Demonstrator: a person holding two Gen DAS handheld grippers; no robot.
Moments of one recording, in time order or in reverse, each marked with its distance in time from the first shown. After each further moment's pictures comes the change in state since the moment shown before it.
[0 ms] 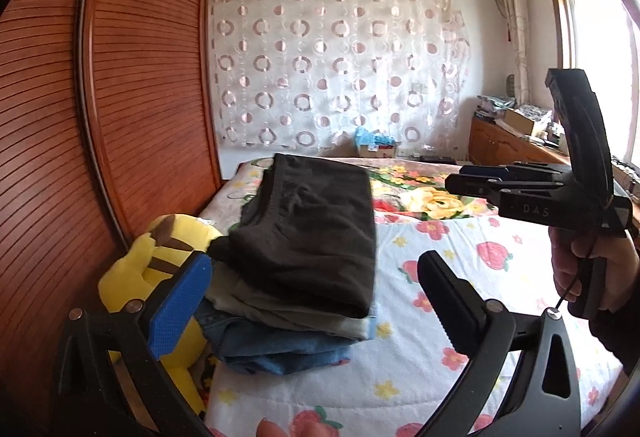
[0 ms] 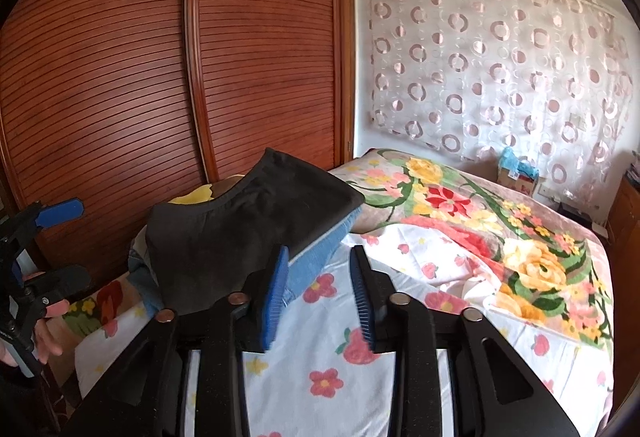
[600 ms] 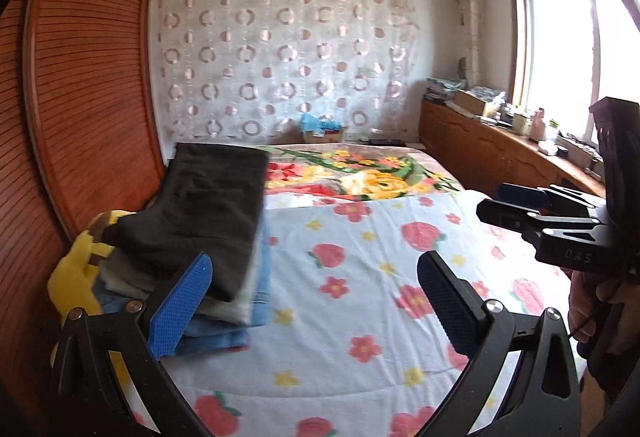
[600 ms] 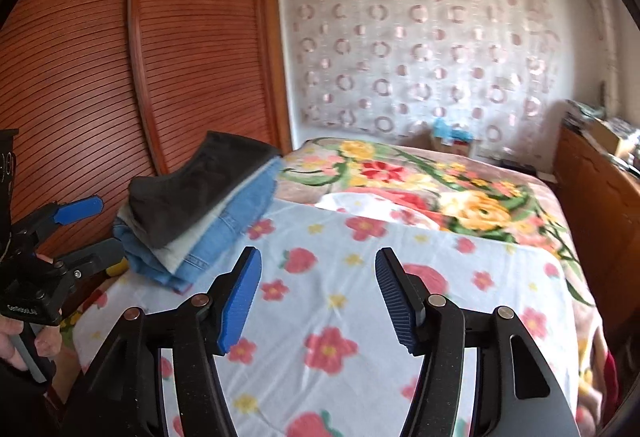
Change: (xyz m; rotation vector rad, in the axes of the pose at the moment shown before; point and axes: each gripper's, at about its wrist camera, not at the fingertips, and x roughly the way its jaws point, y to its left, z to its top) left arm -0.003 -0.081 -0.010 0.052 0.045 -0.171; right arm -0.105 0.012 -0.065 0.159 -0.015 -0.223
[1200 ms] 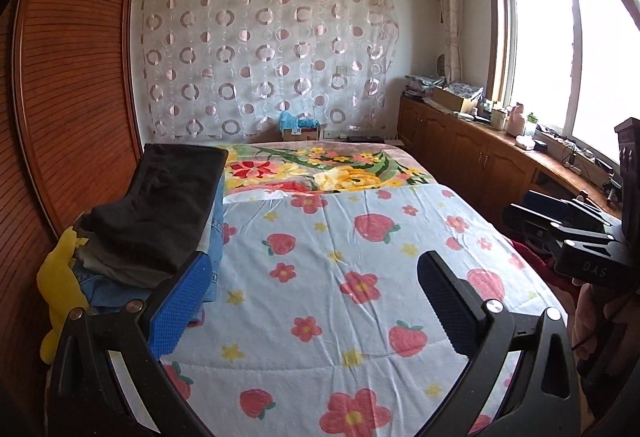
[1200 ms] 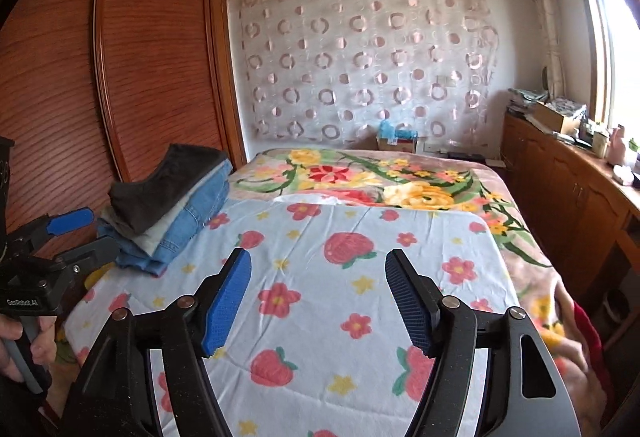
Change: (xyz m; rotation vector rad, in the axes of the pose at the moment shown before) left arm -0.039 -0.049 -0.003 0.015 0.001 -0.045; right arm -0.081 0.039 -0.026 0.085 -0.061 -0.134
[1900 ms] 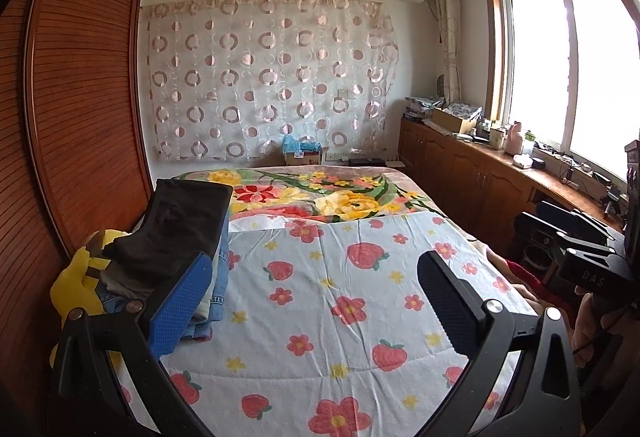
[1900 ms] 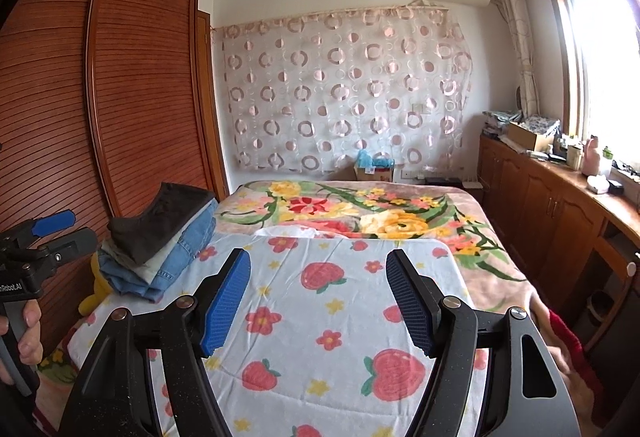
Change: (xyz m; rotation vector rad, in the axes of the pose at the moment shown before) left arm -0.037 -0.011 0.022 0.001 -0.068 0.016; right arm -0.036 0.015 -0.031 0.014 -0.094 -0.066
